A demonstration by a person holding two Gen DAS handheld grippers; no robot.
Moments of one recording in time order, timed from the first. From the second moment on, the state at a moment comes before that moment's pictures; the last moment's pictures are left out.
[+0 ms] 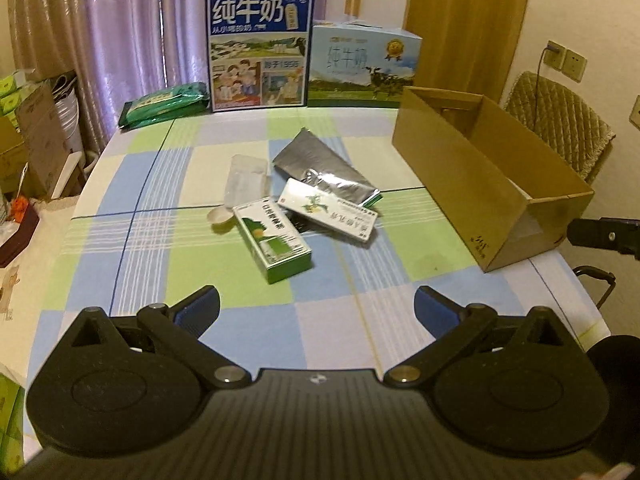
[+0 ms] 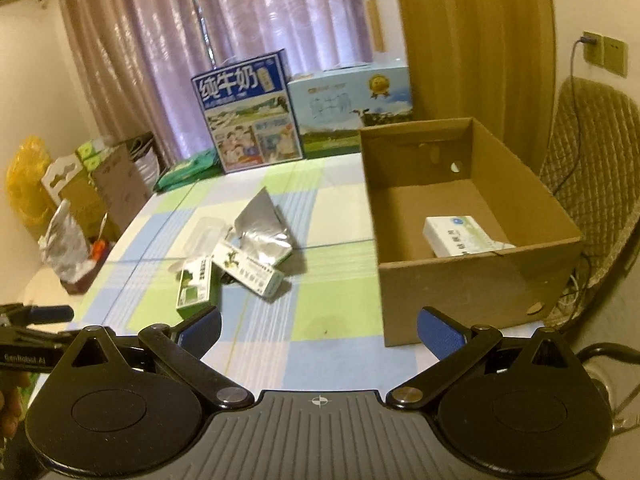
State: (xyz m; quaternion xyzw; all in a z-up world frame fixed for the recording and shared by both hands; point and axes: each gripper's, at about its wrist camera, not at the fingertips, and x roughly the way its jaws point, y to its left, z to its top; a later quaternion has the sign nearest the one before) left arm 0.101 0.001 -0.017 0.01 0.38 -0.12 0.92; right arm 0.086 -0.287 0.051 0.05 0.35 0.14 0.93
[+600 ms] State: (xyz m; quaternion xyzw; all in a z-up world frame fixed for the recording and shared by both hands) left arm 0.104 0.012 -0.033 0.01 0.40 -0.11 0.91; right arm 0.083 -0.251 0.033 -0.02 0.34 0.19 0.92
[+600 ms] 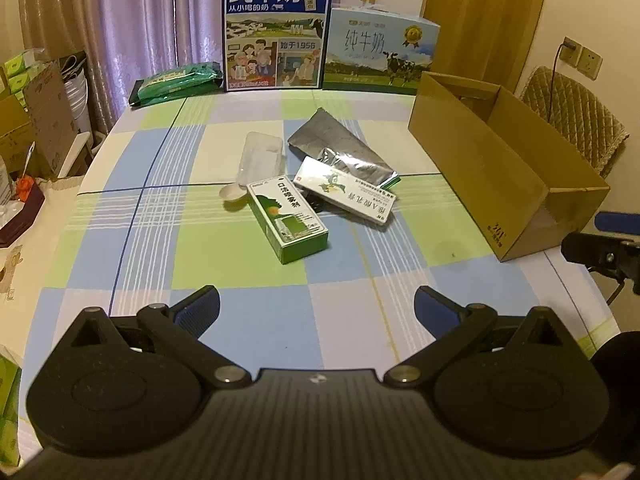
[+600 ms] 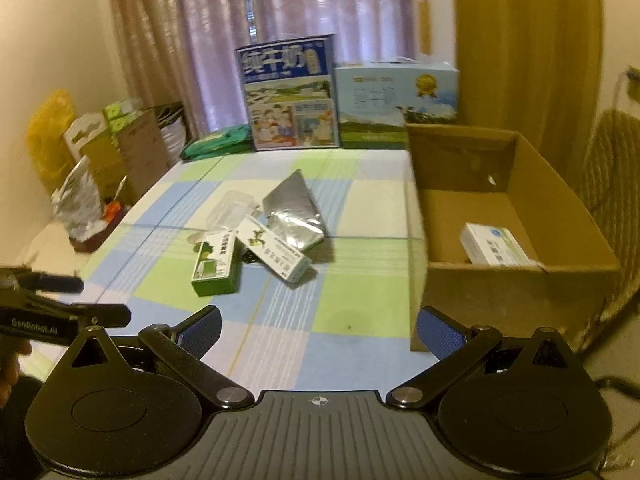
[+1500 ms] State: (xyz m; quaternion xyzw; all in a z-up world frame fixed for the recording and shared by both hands) left arm 0.209 0.008 -0.088 0.01 0.43 -0.09 0.90; right arm 0.175 -0.173 -0.058 -0.24 0.31 0.30 0.87
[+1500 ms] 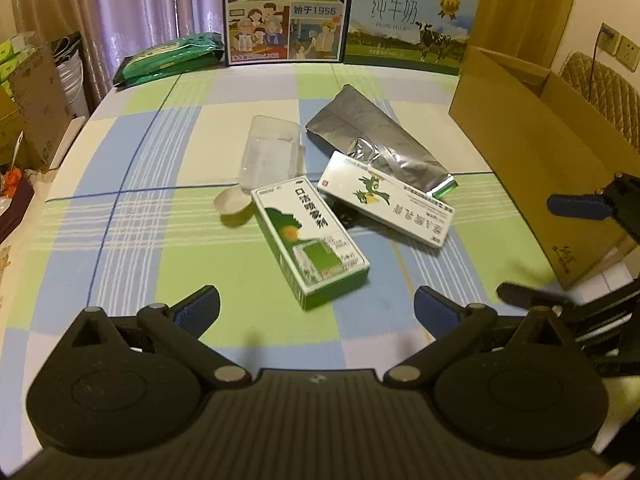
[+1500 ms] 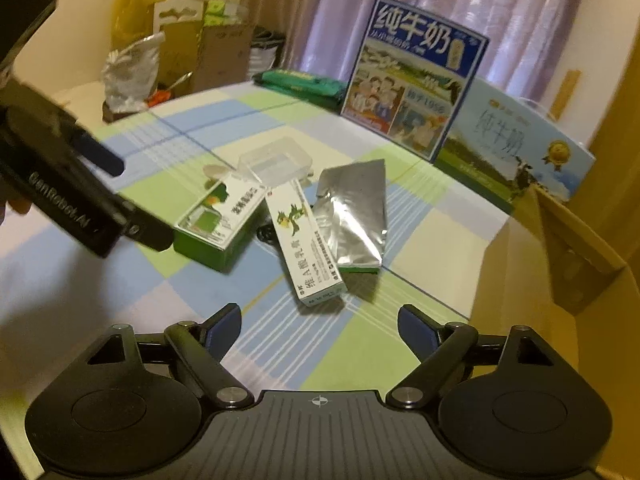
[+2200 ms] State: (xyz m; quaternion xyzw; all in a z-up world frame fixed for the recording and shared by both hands) left arm 0.269 -0.009 -0.136 0.03 0.46 -0.09 0.89; right arm 0.230 -0.133 -0.118 -0.32 0.30 0.32 0.84
